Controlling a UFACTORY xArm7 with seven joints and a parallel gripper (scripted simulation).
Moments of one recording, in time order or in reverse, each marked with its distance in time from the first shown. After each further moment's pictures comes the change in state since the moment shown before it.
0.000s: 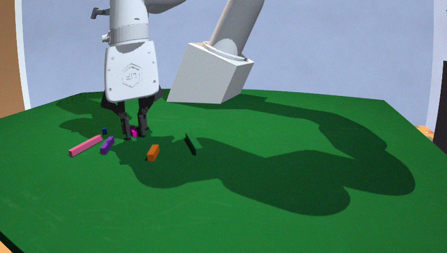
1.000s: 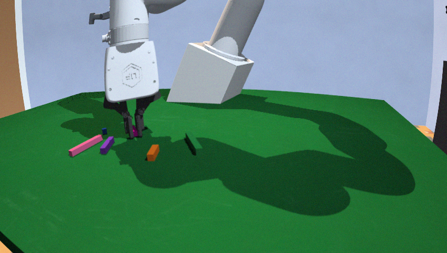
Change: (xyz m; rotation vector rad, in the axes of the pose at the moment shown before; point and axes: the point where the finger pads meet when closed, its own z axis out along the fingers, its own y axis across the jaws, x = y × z) arm 0.000 0.000 0.000 0.000 0.000 0.000
